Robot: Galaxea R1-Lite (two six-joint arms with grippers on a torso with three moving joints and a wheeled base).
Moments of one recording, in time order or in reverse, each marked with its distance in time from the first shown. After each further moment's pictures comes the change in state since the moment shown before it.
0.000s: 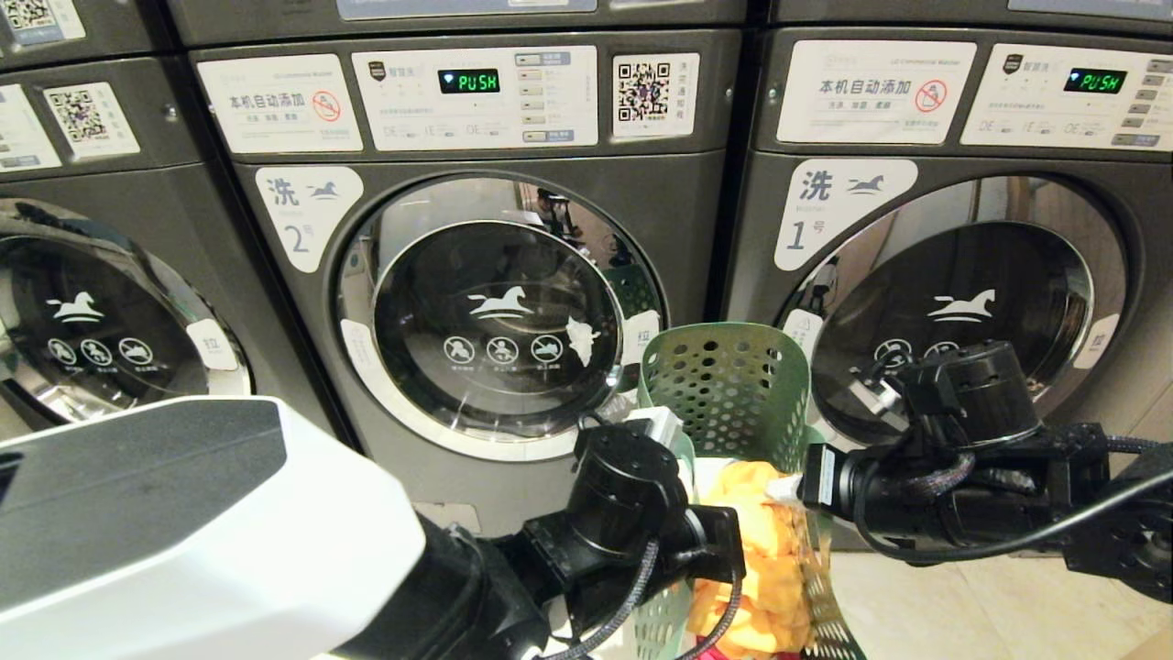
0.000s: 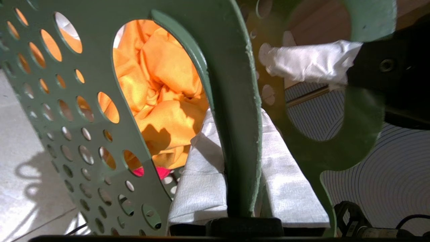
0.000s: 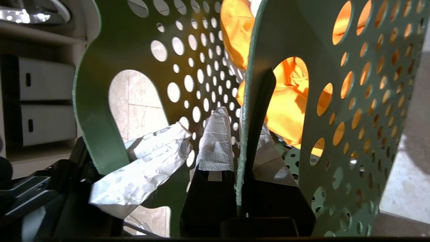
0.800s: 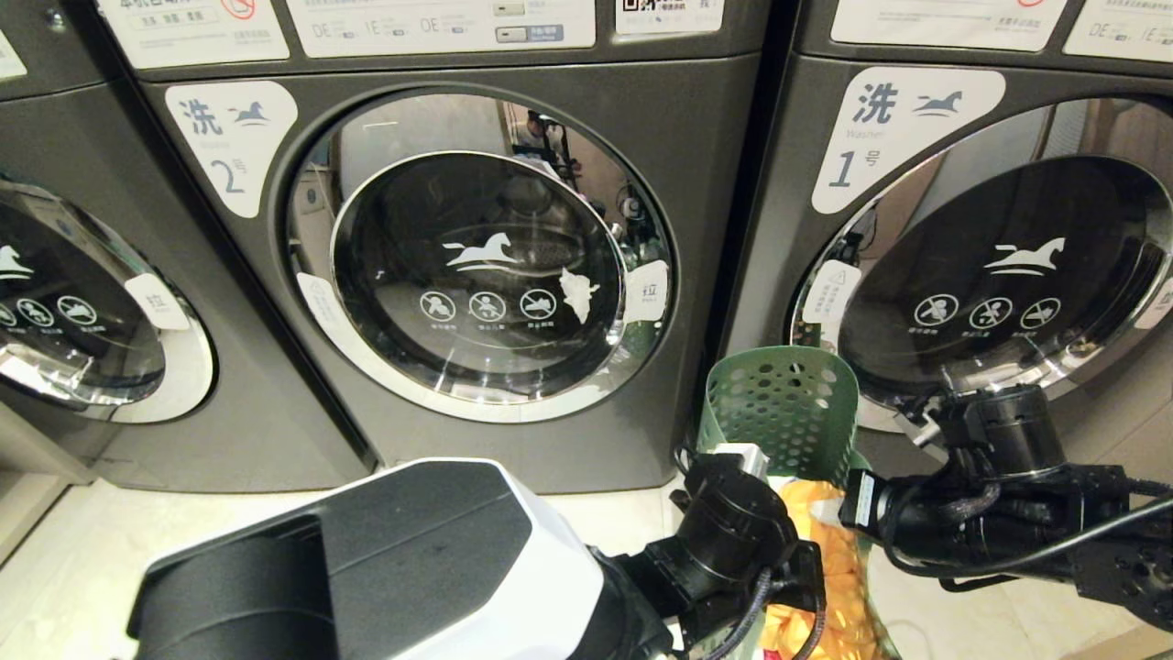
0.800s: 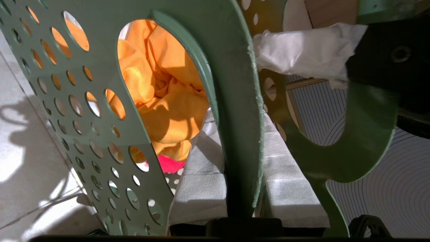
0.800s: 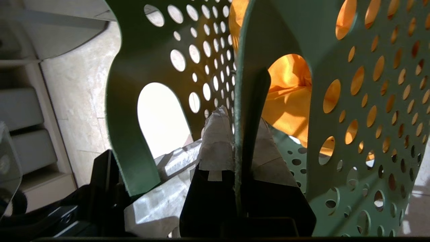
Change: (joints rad) left arm -0.087 0.255 -0.314 0.086 0.006 0.000; right arm -0.131 0.051 0.158 -0.162 -0.003 -0.015
